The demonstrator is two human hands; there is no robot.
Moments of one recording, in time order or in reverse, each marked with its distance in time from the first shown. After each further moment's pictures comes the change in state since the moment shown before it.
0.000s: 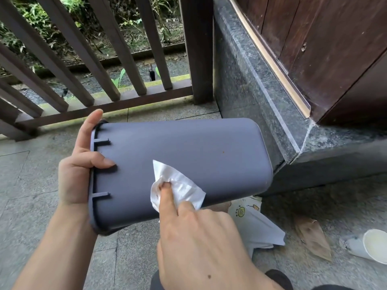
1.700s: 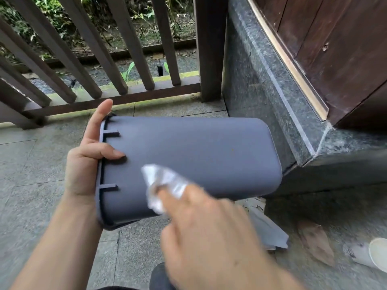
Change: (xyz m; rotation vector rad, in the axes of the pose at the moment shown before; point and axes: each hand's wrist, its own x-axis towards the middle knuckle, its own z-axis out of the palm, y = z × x) left_hand 0.004 0.001 -0.006 -0.042 -0.026 0.000; right_hand 0.004 0.003 -0.012 0.114 0.150 -0.052
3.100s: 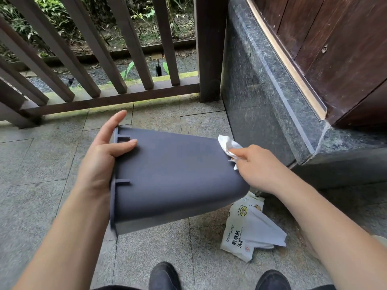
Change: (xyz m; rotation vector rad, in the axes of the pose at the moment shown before) left_hand 0.013 -0.011 -0.007 0.247 0.070 -0.050; right_hand 0.075 0.145 0.022 0.195 -0.101 0.322
